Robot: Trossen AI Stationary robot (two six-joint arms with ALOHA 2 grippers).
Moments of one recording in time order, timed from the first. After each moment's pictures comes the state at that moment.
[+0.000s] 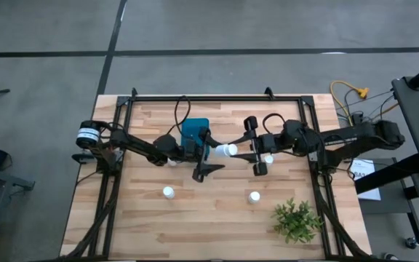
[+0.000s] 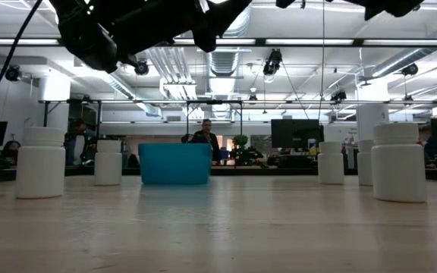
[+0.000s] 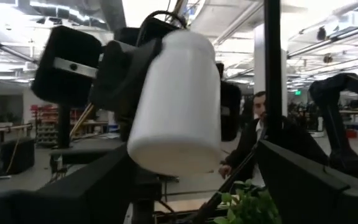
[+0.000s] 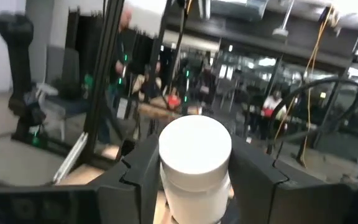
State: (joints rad) left arm -0.02 1.71 0.78 1.34 0.16 -0.05; right arm -0.01 1.21 0.72 0.64 -0.23 -0.19
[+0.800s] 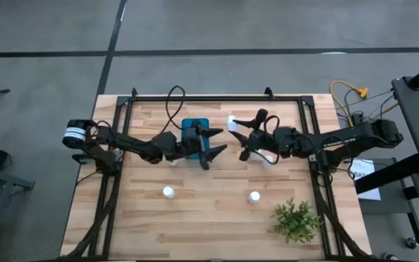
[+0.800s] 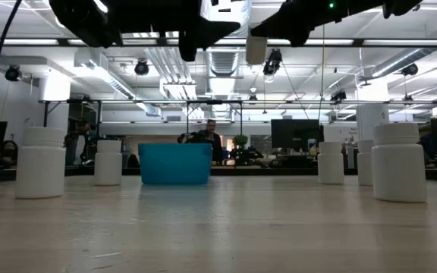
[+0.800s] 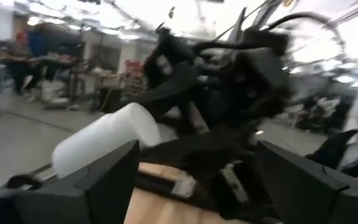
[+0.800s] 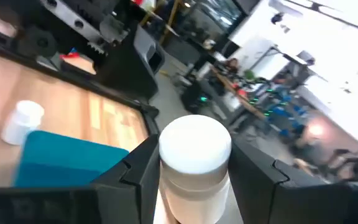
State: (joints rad) left arm -0.03 1.57 0.82 1.01 -0.26 -0.18; right arm 0.06 1.25 0.73 0.45 0.56 -0.62
